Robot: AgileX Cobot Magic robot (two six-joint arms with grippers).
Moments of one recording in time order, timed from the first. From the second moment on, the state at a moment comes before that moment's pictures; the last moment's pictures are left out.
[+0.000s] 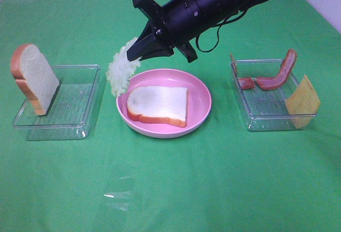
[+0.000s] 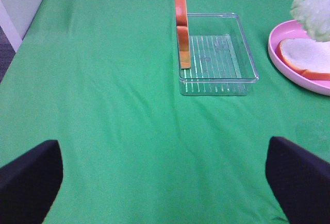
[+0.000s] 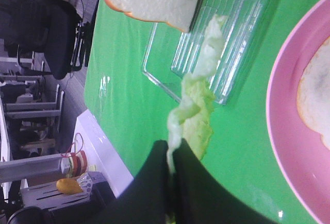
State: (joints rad) left arm 0.07 0.00 -0.52 -0.07 1.08 0.02; right arm 0.39 2.12 -1.60 1.05 0.95 -0.45
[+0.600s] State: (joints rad) left arm 0.07 0.00 -0.52 -0.07 1.08 0.02; right arm 0.39 2.23 -1.60 0.92 0.83 -0.41
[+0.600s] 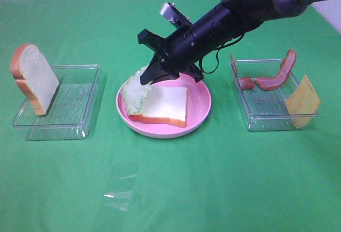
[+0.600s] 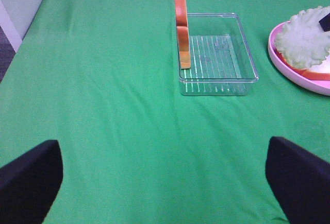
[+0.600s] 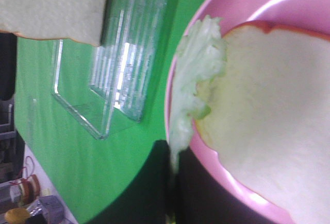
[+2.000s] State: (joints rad) left arm 0.07 0.00 -0.52 -0.07 1.08 0.02; right arm 0.39 1.99 -1.65 0.34 1.00 -0.04
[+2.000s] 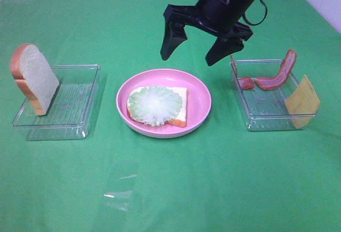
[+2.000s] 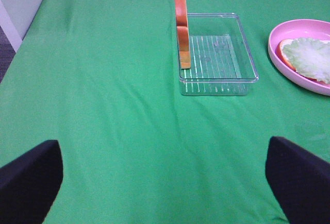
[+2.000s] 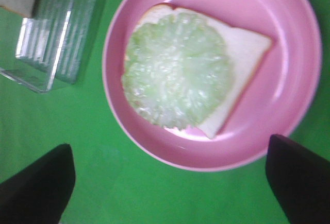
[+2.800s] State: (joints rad) left arm 0.07 0.00 -0.52 -0.07 1.08 0.02; right arm 0.22 2.25 -2.06 0.13 1.21 0.07
